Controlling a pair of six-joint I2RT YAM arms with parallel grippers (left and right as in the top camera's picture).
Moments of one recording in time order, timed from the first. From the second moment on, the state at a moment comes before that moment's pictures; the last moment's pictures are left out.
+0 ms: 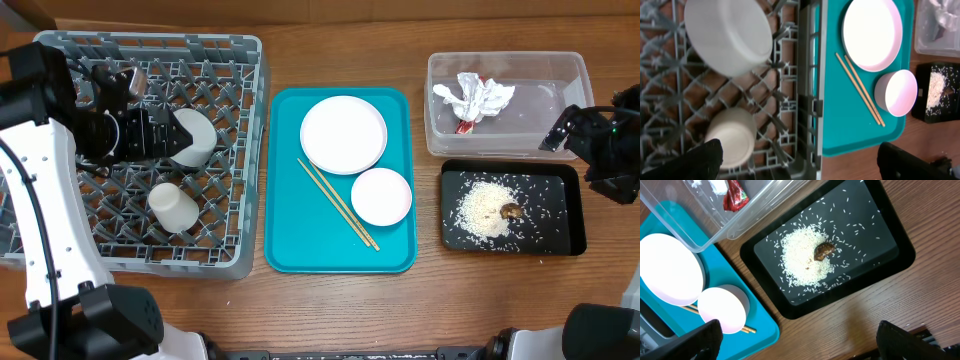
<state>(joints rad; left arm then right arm) 0.35 1.70 1.82 -1.51 0.47 0.26 -0.33 1.60 1.80 -1.61 -0.15 0.33</state>
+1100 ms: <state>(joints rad) -0.66 1.57 1.34 -0.47 0.09 -0.08 -0.33 1.60 1.80 -1.64 -0.10 0.33</state>
